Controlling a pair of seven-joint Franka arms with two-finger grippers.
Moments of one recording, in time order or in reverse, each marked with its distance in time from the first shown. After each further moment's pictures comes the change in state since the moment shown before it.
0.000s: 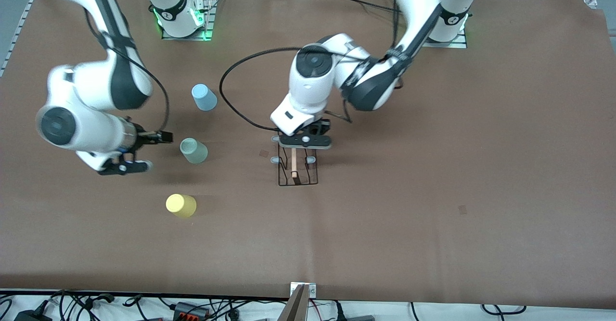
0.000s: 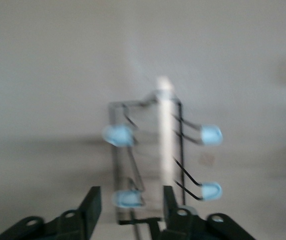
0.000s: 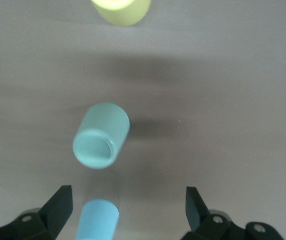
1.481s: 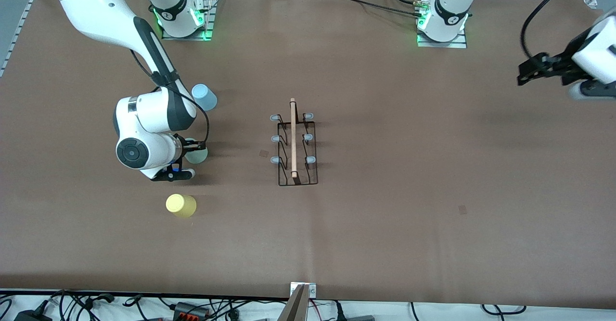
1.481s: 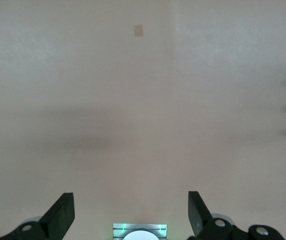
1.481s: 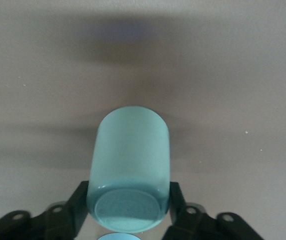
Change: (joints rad) left arm 0.589 -0.635 0.130 -0.360 -0.104 -0.524 0.773; right arm 0.063 0.161 0.000 -0.001 0.025 0.059 0.067
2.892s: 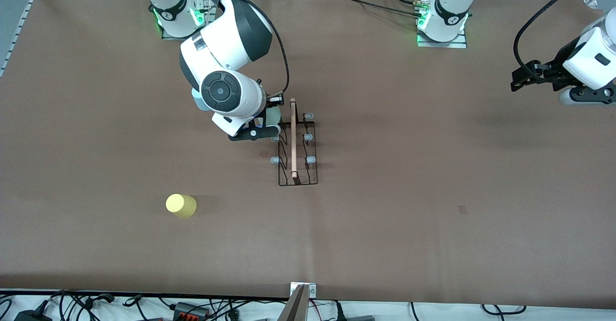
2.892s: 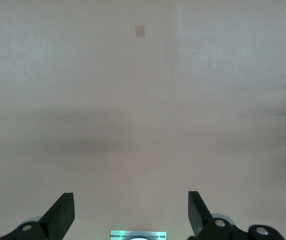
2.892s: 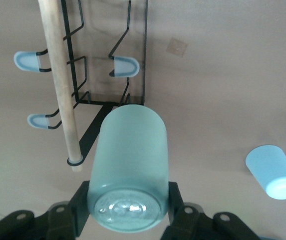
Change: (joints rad) left arm 0.015 -0.037 0.002 -0.075 -0.006 0.060 0.001; right arm 0.348 -0.059 0.035 0.344 0.207 -0.352 0.305
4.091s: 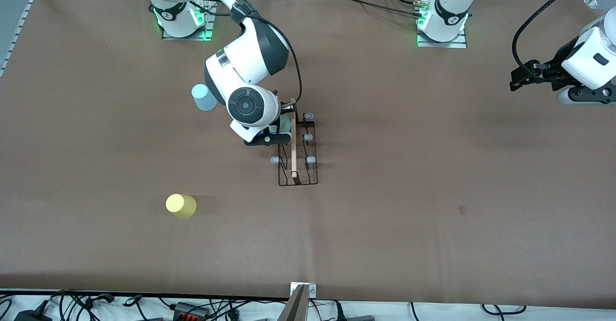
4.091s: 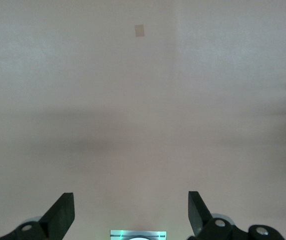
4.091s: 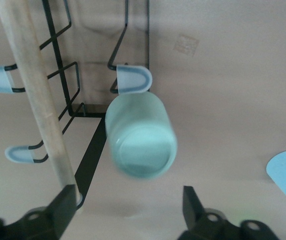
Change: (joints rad) left arm 0.000 0.000 -0.001 0.000 0.000 -0.001 0.000; right arm 0.031 0.086 -0.004 0.002 -0.001 0.068 0.085
